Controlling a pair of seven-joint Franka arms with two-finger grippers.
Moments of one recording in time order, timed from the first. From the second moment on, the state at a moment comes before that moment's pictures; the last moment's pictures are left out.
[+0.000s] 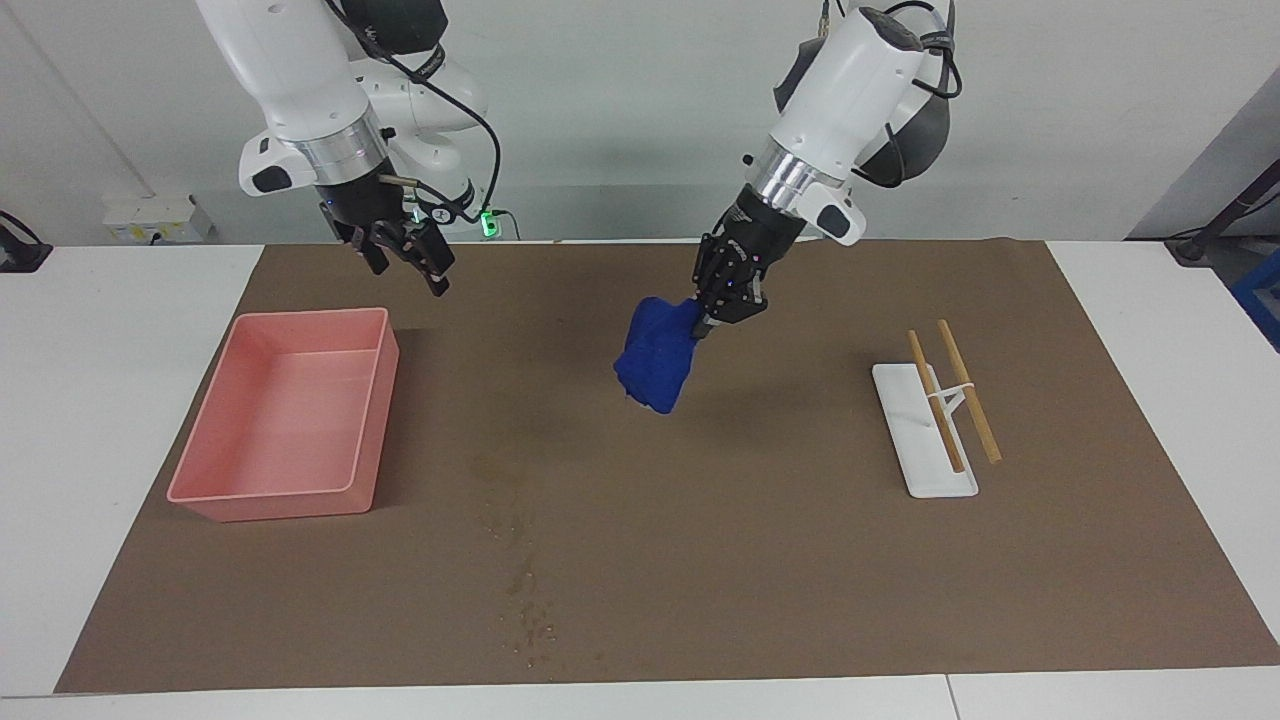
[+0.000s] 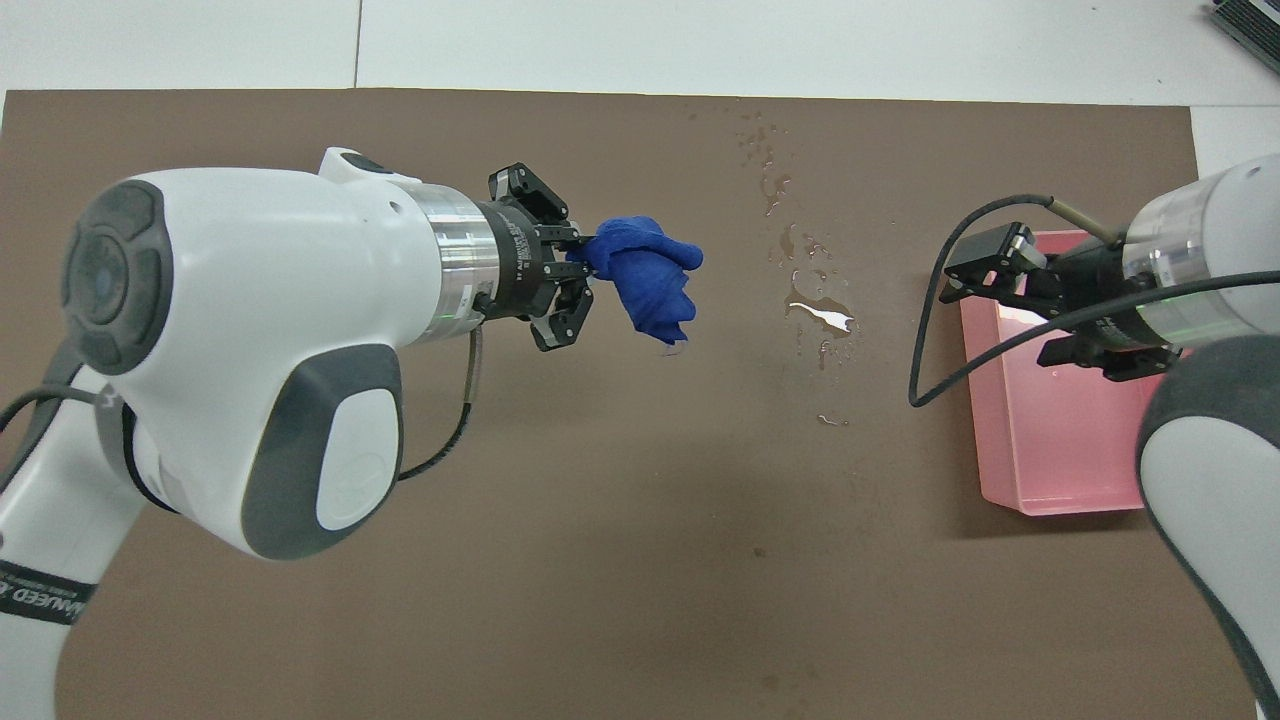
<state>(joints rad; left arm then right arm) -0.36 0.10 -0.23 -1.68 -0.35 2.34 -2.24 0.11 -0.01 0.07 -1.63 0.17 1.67 0.89</state>
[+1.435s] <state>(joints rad) -0.56 0.11 -0.22 -1.69 -0.35 2.50 -2.40 0.23 0.06 0.07 -1.65 0.33 1.93 1.54</state>
